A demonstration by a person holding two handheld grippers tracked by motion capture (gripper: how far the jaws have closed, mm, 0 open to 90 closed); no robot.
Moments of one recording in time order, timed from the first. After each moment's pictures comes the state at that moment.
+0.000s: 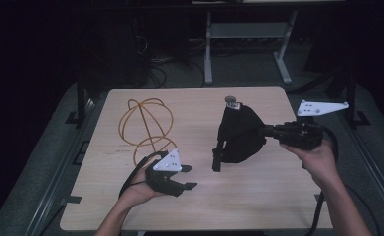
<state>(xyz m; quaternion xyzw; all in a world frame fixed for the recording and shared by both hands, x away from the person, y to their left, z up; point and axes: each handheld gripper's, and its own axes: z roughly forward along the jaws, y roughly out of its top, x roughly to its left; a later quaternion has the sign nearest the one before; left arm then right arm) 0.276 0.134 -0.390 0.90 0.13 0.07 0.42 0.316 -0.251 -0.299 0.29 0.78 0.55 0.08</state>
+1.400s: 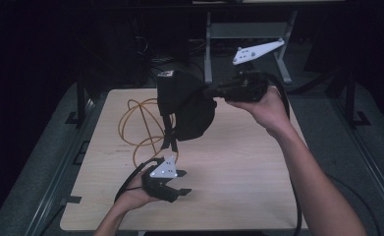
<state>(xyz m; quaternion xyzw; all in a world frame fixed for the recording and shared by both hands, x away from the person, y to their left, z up) 0.272 0.146 -0.408 0.91 0.12 0.07 0.40 0.372 -0.120 -0.197 0.18 0.82 0.54 0.06</state>
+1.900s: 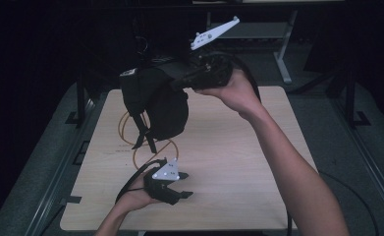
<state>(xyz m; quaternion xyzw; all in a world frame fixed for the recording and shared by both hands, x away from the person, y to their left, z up) 0.270 0.141 -0.411 0.91 0.10 0.06 0.39 0.391 -0.052 -0.168 0.13 0.85 0.51 0.02</state>
